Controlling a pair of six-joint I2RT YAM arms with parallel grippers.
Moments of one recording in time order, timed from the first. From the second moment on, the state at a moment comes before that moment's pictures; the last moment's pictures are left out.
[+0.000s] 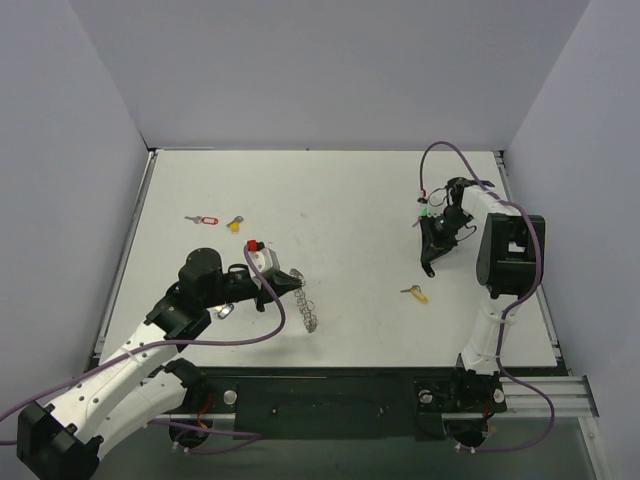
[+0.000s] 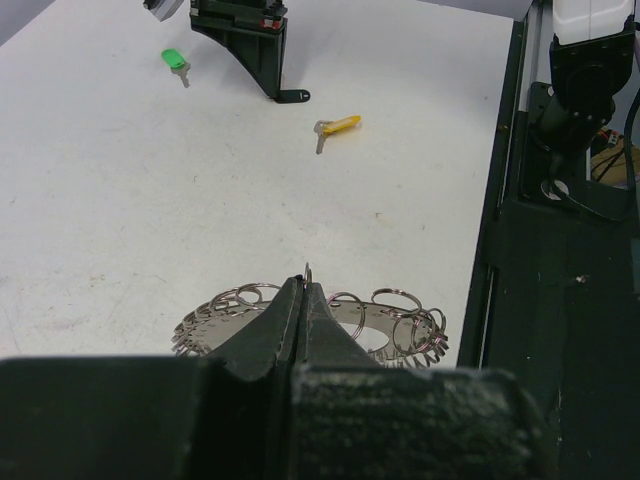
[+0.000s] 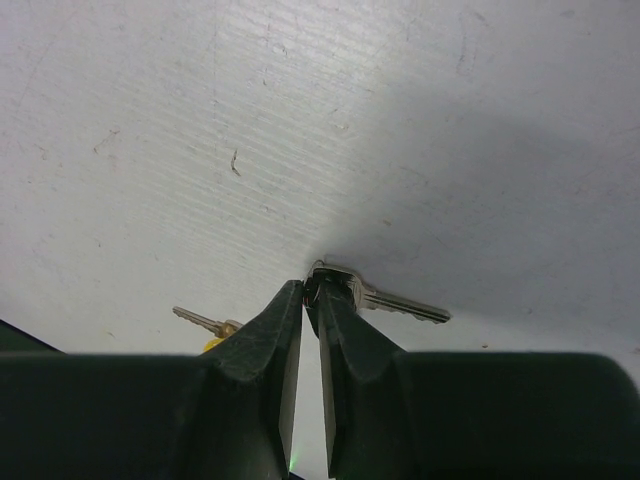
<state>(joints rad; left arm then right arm) -0.61 0.79 0.59 0.01 0.63 0.09 -0.04 2.06 1.46 -0.95 -0.36 -0.28</state>
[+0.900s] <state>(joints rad) -0.61 0.79 0.59 0.01 0.64 0.09 0.14 2.07 1.58 -1.00 -0.10 -0.40</state>
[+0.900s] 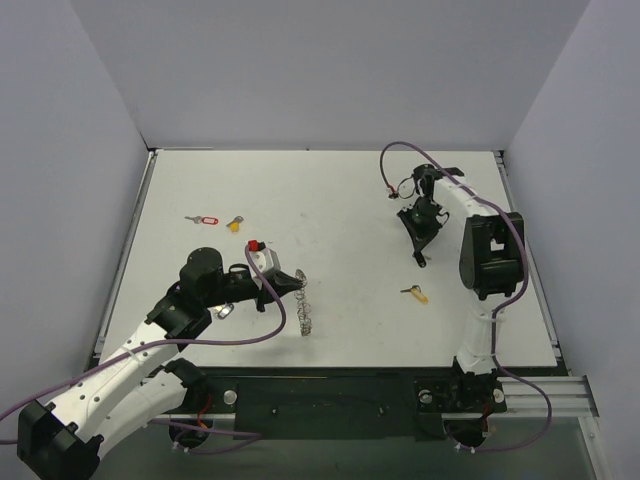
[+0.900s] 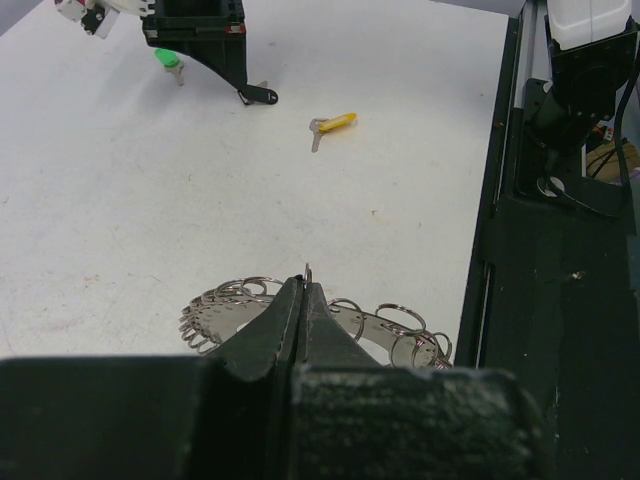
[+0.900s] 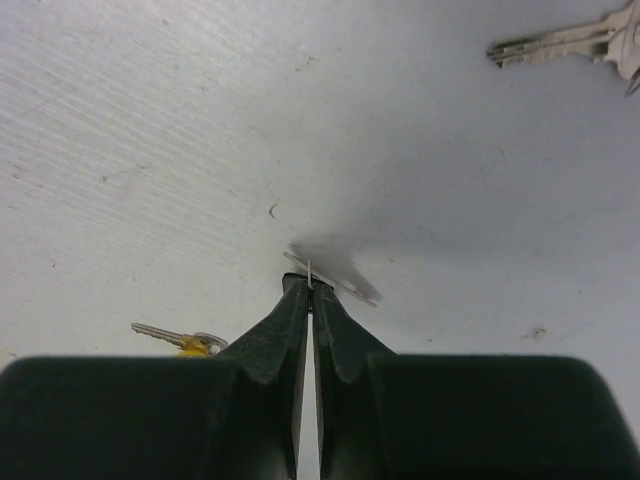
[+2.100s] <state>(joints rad) -0.61 0.80 0.59 0.01 0.64 0.11 0.20 2.15 1.67 -1.05 -0.07 -0.42</state>
